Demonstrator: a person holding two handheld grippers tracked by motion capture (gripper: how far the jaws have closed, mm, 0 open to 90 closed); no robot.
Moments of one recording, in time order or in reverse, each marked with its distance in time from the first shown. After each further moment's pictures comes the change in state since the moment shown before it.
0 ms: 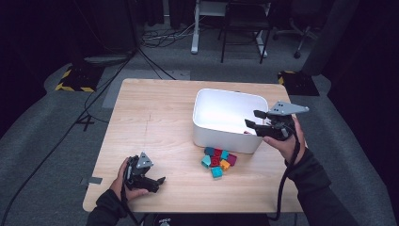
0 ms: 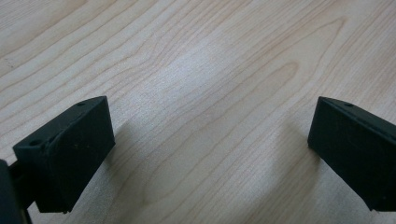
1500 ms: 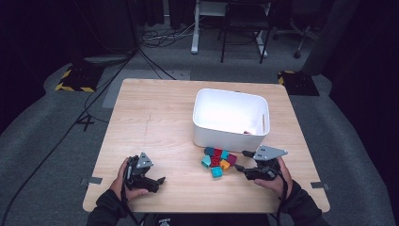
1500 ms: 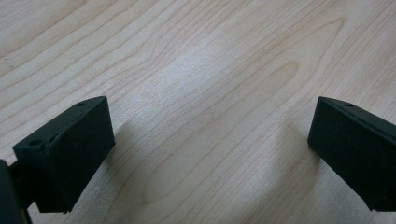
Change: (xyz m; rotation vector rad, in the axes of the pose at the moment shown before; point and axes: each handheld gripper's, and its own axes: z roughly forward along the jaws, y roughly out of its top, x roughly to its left) left arm 0.000 0.000 0.000 0.000 -0.001 -0.001; right arm 0.060 -0.117 0.028 0.100 0.158 -0.064
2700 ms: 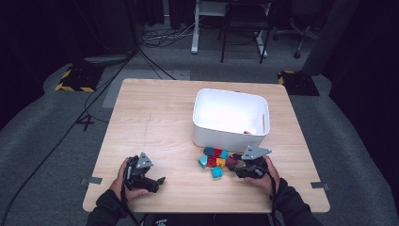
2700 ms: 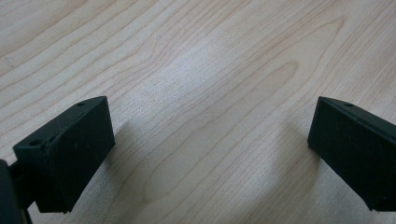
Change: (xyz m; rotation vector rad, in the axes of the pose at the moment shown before) left arm 0.000 0.000 0.000 -0.001 0.000 0.002; right arm -0.002 -0.016 0.046 0.059 0.036 0.014
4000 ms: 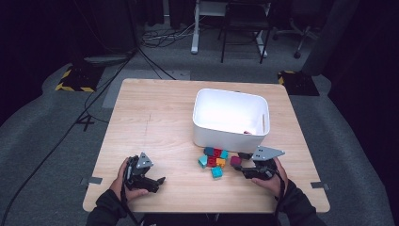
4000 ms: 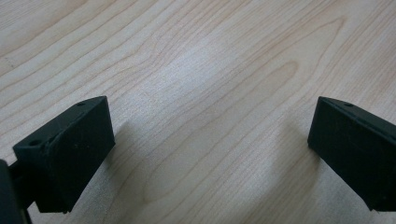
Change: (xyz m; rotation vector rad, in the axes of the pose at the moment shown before) left arm 0.000 0.000 0.000 0.001 -0.001 0.000; right arm -0.001 0.006 -0.035 -0.095 0.007 -0.011
